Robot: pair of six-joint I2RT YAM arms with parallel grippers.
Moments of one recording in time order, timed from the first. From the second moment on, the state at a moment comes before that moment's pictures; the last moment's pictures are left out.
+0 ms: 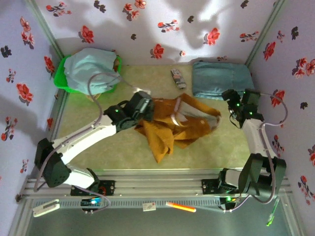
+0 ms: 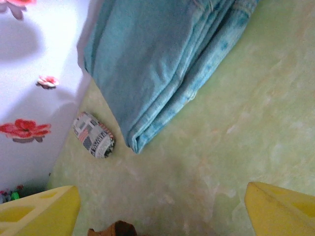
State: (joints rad) left arm -0.81 1.38 1.16 -0.60 -0.32 -0.59; right arm -0.20 1.26 0.86 -0.29 -0.28 0.88
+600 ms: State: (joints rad) left arm -0.63 0.93 0.86 -0.96 -0.39 -0.83; right arm -0.01 1.32 0.85 -0.26 -0.35 0.86
